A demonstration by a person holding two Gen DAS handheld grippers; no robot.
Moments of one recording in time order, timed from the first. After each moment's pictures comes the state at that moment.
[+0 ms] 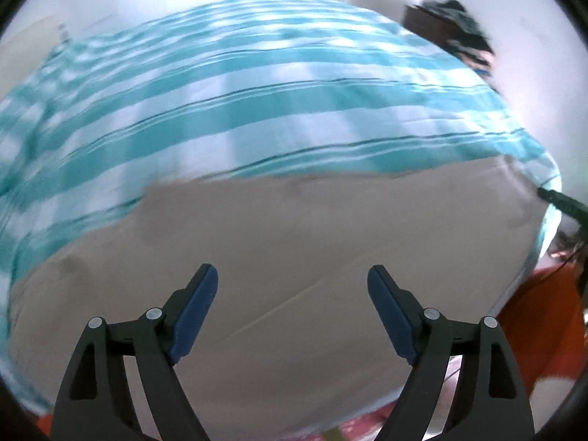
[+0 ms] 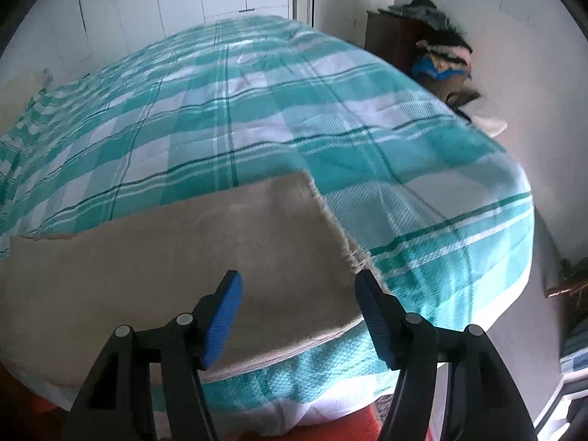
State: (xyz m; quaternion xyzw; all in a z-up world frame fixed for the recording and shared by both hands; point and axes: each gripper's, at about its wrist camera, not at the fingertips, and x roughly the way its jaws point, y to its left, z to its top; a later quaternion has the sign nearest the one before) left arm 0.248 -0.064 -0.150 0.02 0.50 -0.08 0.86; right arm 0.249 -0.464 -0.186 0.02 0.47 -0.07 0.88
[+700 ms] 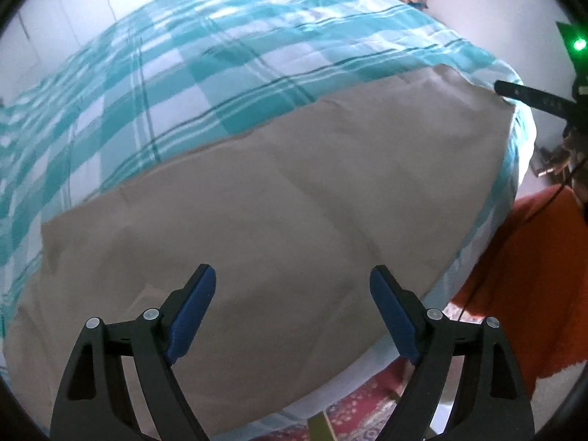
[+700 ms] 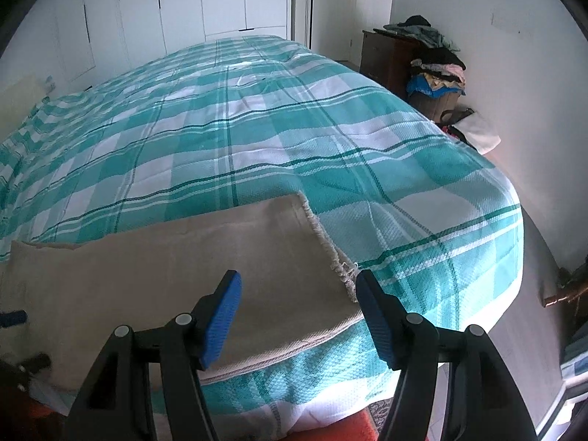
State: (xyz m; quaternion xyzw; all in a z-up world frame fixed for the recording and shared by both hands) left arm 0.216 -0.189 -0.188 0.13 0.53 -0.17 0.82; right arm 0.237 -0.465 -0.172 0.02 0.43 -0.07 0.90
